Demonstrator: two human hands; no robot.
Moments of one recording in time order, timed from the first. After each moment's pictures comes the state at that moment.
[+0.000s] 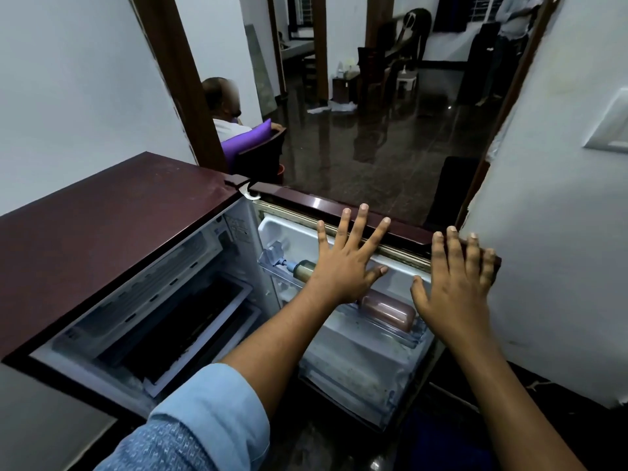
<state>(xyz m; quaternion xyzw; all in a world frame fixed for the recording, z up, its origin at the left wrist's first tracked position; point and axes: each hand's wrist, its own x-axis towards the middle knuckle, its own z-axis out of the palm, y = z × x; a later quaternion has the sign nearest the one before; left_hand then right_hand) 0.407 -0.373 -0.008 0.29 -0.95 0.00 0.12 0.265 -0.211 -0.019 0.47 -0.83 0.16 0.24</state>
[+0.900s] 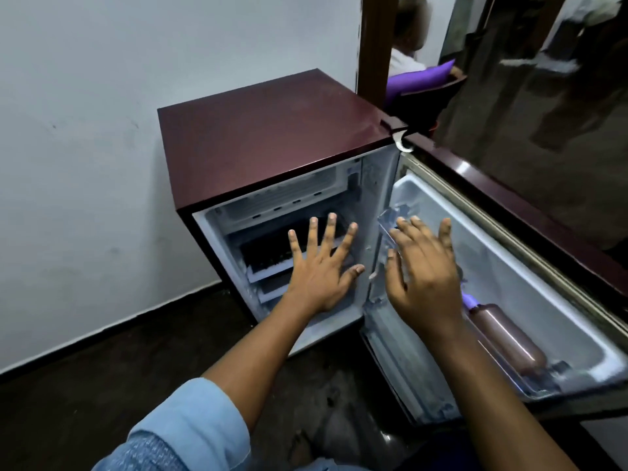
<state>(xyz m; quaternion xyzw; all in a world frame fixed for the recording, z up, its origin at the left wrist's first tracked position) 0.620 -0.363 -0.077 0.62 -0.78 -0.04 0.09 0.422 -0.321 -0.022 0.75 -0.48 0.45 0.11</state>
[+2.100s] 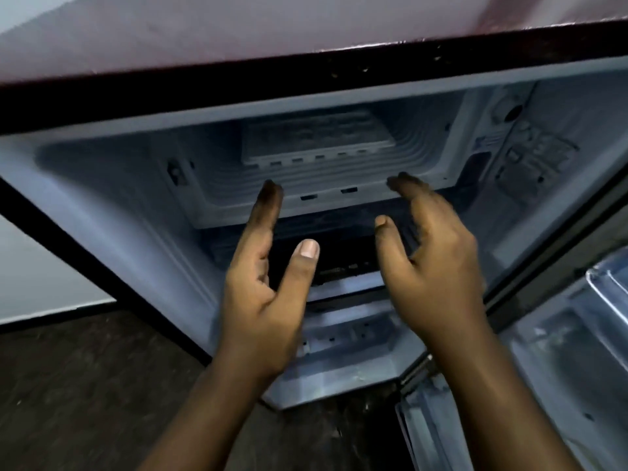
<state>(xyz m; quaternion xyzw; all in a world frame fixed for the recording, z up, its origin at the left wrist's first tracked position) 0.721 -0.466 -0.187 0.58 -0.50 -0.21 0.61 0.563 -0.552 -0.177 0.75 -0.45 0.45 -0.16</state>
